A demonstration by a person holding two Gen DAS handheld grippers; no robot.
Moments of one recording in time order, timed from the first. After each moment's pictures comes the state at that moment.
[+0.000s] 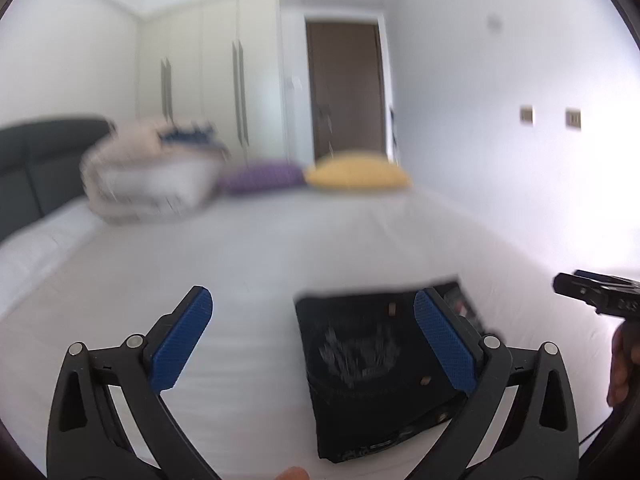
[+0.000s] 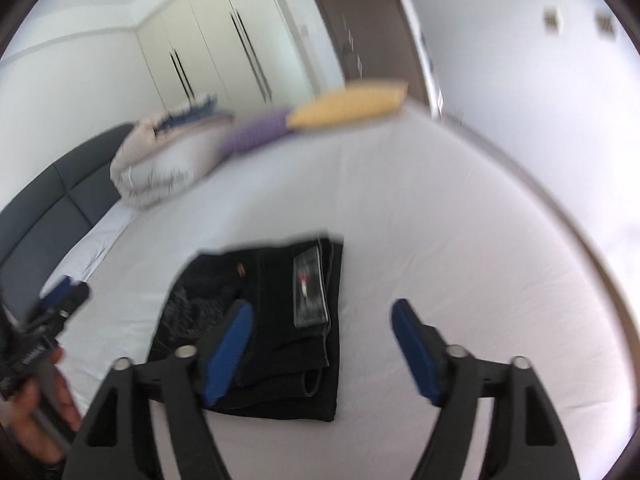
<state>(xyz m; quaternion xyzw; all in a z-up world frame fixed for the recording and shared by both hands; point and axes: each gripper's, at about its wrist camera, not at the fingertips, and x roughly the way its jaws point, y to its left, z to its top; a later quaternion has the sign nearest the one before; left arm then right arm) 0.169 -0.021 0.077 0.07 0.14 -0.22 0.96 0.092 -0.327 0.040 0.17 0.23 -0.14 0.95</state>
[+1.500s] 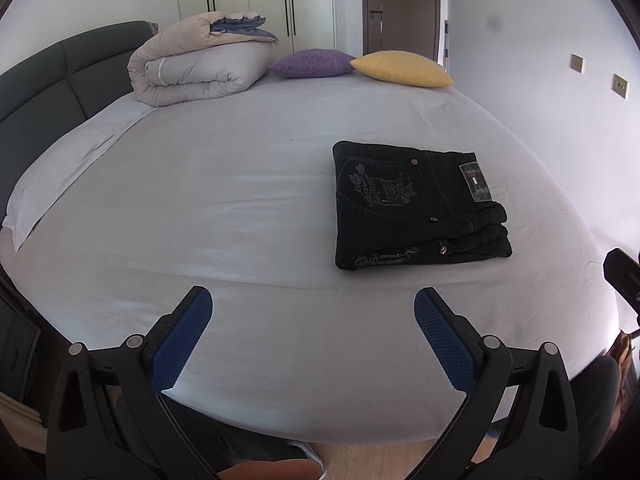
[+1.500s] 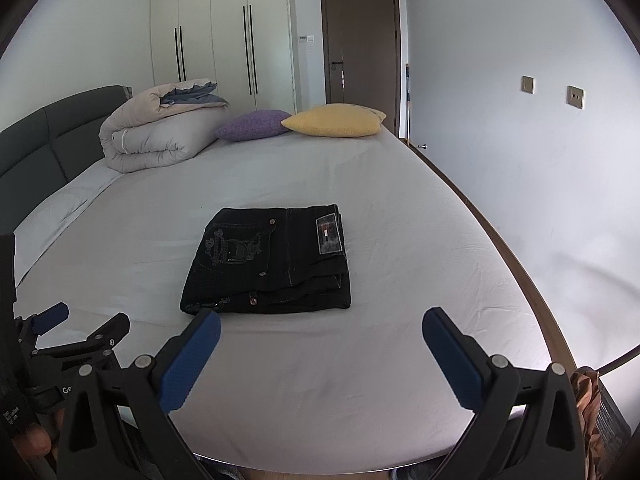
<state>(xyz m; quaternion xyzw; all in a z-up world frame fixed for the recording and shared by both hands) 0.113 -0.028 -0.005 0.07 0.37 -0.12 0.92 0.006 -0.191 0.062 0.08 0.30 -0.21 0.93</state>
